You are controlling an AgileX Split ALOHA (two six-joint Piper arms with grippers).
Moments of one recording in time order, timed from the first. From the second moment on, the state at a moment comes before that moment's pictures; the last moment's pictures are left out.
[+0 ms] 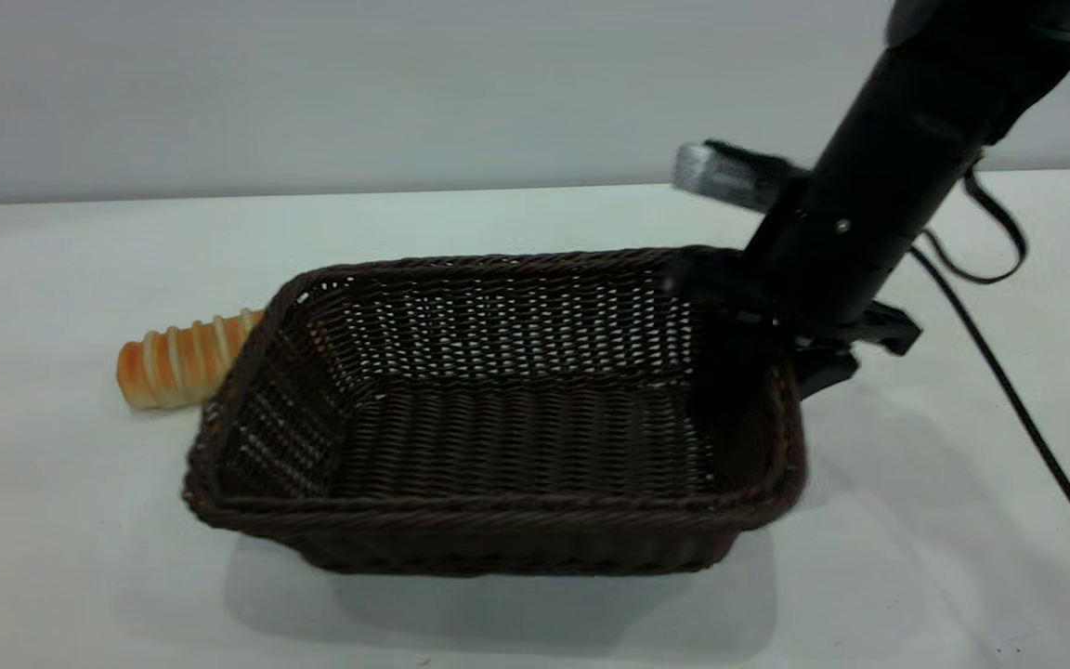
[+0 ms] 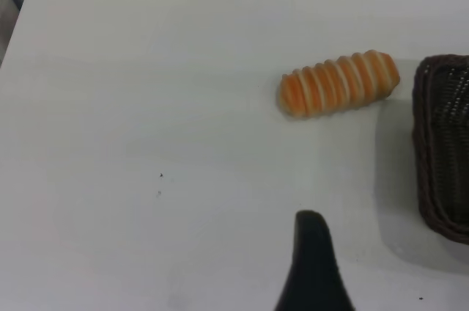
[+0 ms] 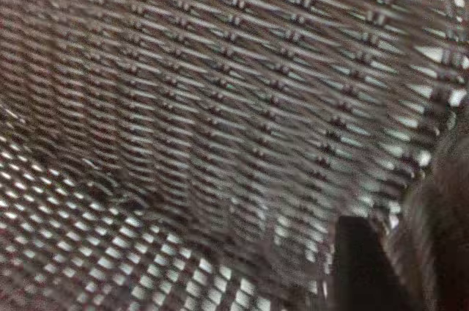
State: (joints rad) left arm -0.09 0.47 -0.62 0.12 0.79 -0.23; right arm 0.30 2.20 -1.32 0.67 0.75 -0.34
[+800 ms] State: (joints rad) left arm -0.09 0.52 -0.62 0.25 0.78 -0.48; right arm -0.04 1.84 -1.22 0.35 0.95 -0.39
